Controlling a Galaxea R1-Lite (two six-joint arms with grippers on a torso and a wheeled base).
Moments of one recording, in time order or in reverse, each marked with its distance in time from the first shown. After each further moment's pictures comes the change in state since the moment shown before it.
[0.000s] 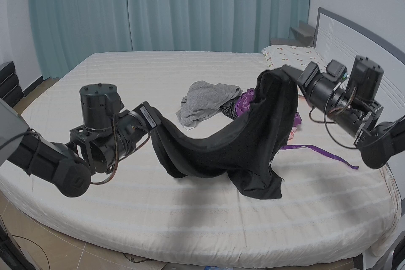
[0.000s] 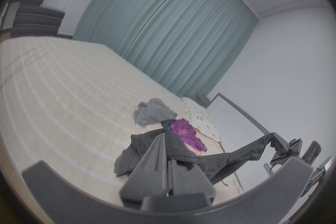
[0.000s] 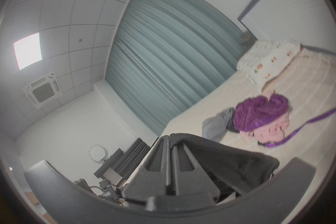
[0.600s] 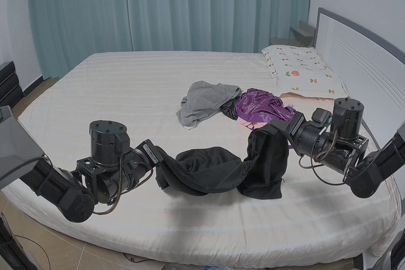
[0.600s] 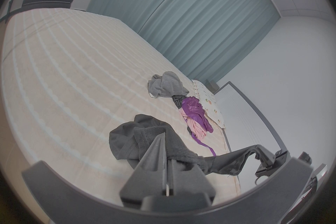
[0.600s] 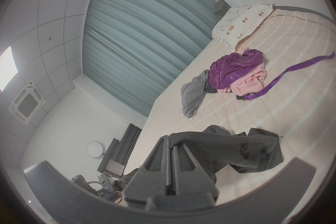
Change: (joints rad) left arm -0.039 0.039 0.197 -0.043 -0.031 -0.170; right arm 0.051 0.073 0.218 -0.025 -0.010 0.146
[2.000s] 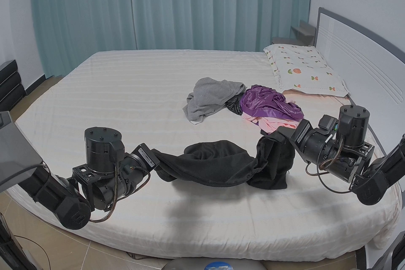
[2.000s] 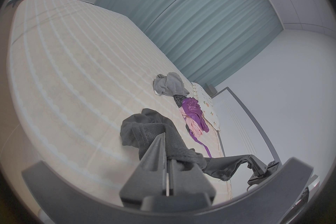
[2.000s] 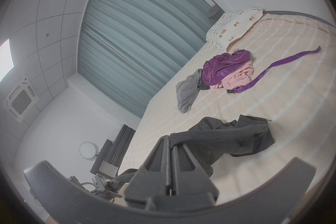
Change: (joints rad) left arm -0.004 -0.011 0.077 -0.085 -0.008 -0.088; right arm 0.011 -0.048 0.083 0.001 -0.076 -0.018
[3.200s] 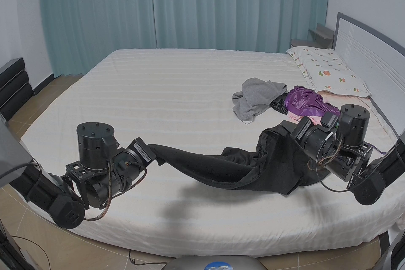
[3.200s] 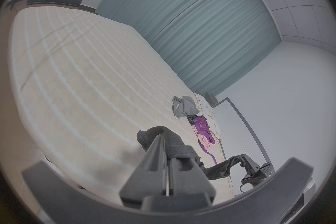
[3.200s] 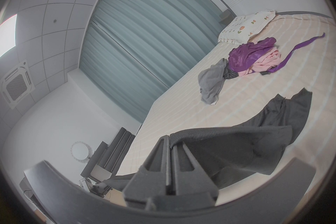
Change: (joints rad) left arm 0.007 -0.046 0.003 -0.002 -0.003 0.003; right arm -0.011 0.027 0.000 -0.077 -0.065 -0.068
